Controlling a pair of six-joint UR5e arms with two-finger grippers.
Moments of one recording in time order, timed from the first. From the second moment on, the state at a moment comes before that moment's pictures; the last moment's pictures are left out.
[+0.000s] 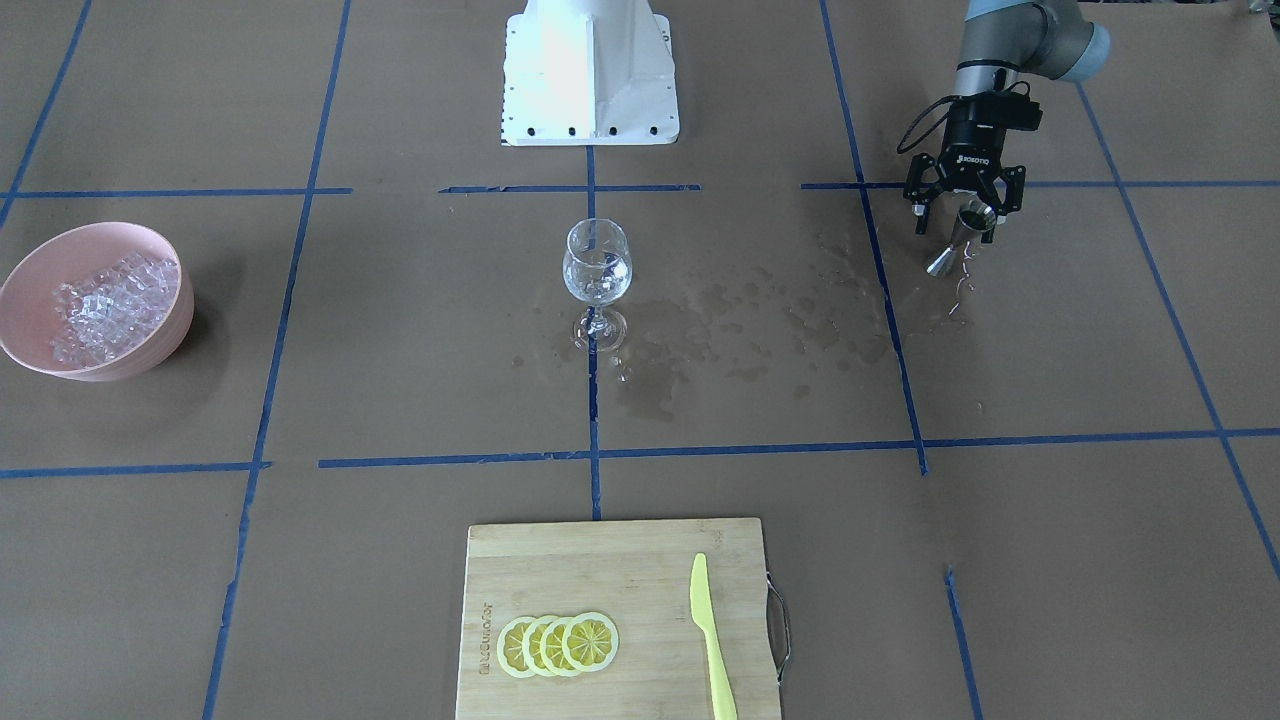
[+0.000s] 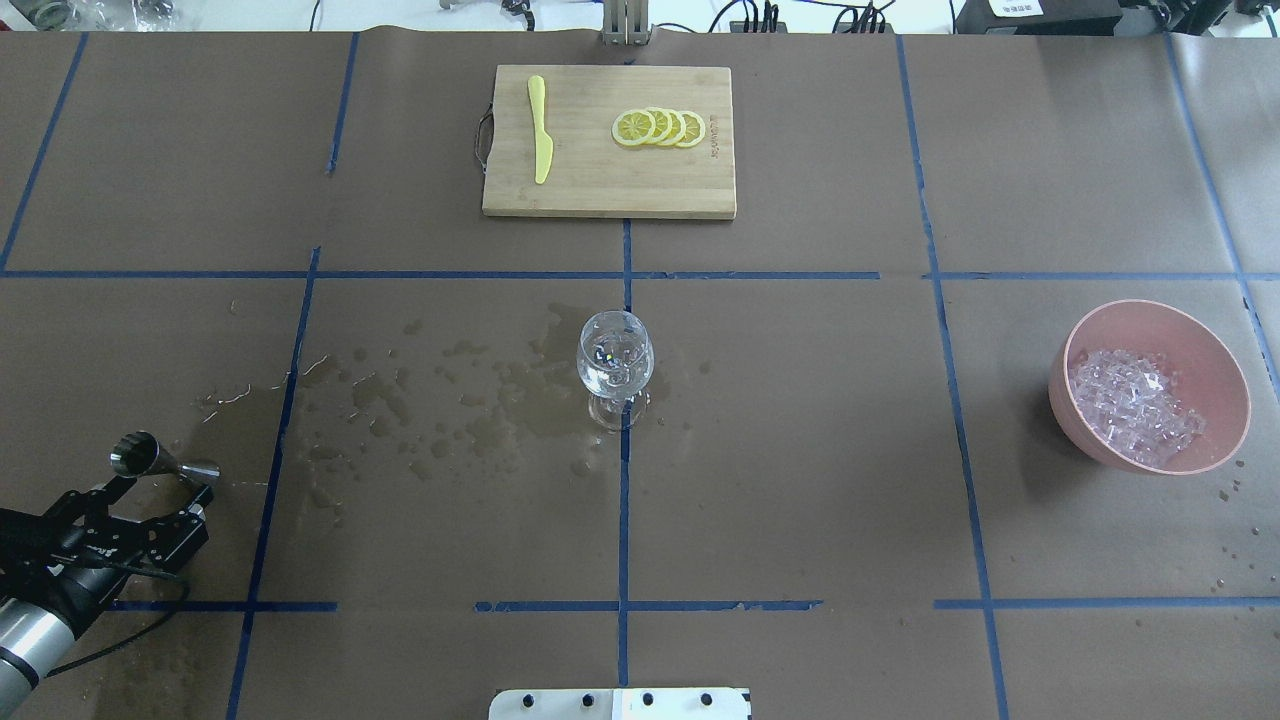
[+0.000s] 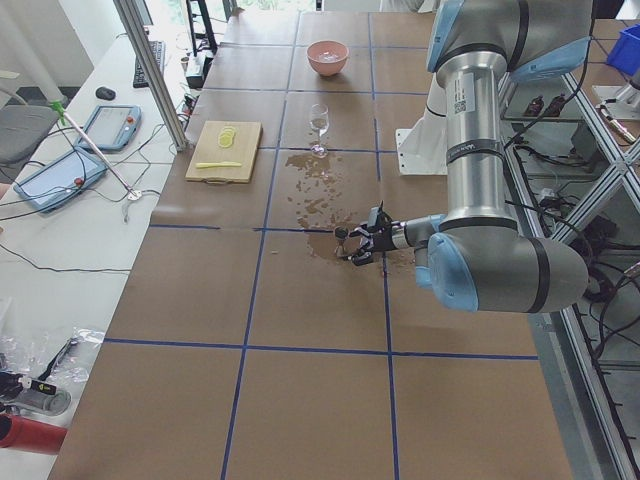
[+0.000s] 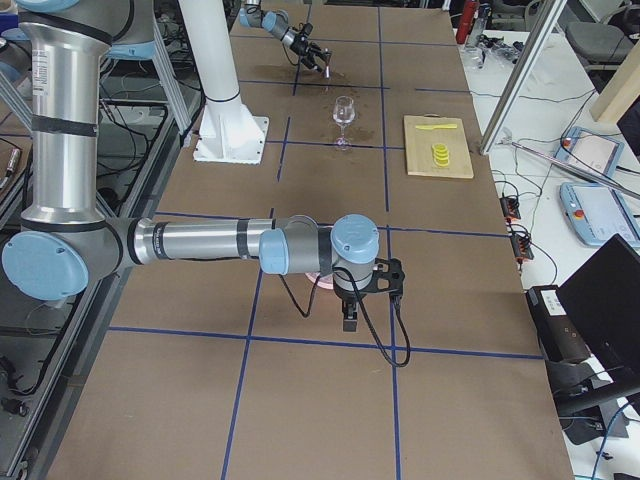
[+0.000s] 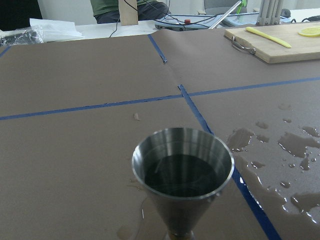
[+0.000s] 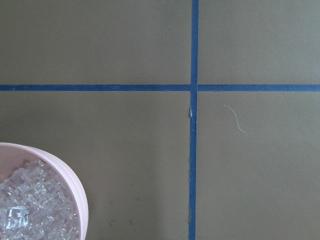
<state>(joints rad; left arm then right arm) 0.04 -1.22 -1.72 -2.82 -0.57 -1.24 1.55 -1.67 1.75 -1.57 2.40 0.07</state>
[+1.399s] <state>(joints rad) 0.01 -1.27 -1.60 -3.07 -0.51 -1.02 1.55 -1.67 1.75 -1.57 2.40 0.07</state>
